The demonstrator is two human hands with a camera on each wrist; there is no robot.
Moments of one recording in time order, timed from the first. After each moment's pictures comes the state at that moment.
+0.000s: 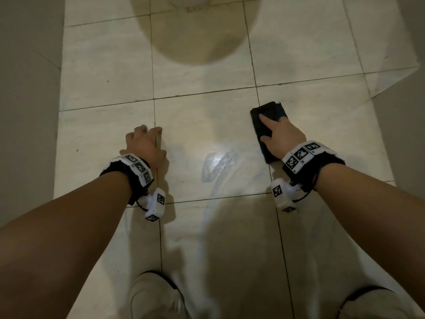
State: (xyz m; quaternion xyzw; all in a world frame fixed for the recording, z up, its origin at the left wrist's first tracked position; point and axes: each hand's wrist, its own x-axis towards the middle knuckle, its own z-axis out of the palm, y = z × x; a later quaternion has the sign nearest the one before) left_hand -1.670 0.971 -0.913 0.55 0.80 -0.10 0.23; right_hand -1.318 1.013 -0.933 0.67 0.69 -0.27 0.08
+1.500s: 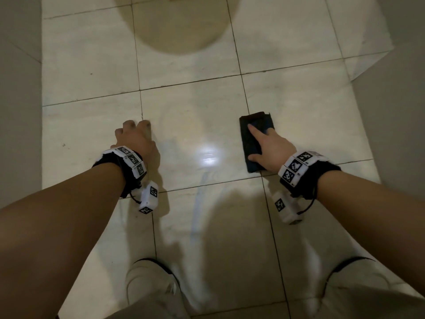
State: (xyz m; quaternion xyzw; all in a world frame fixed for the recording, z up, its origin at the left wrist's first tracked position) left_hand -1.657 0.959 -0.906 0.56 0.79 -0.11 0.22; right_hand -1.306 0.946 -0.918 0.62 0.71 -0.30 0.14
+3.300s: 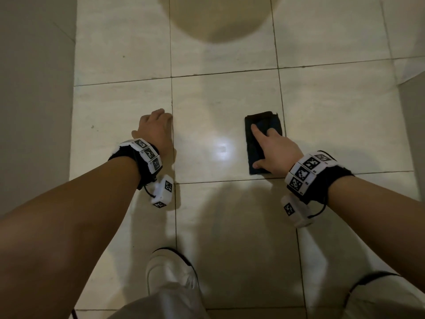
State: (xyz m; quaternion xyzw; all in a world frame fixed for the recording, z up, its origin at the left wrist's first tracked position) left_hand -1.689 0.950 -0.908 0.59 0.76 -0.10 0.24; right_hand -1.379 0.945 -0.911 0.56 0.76 -0.27 0.21
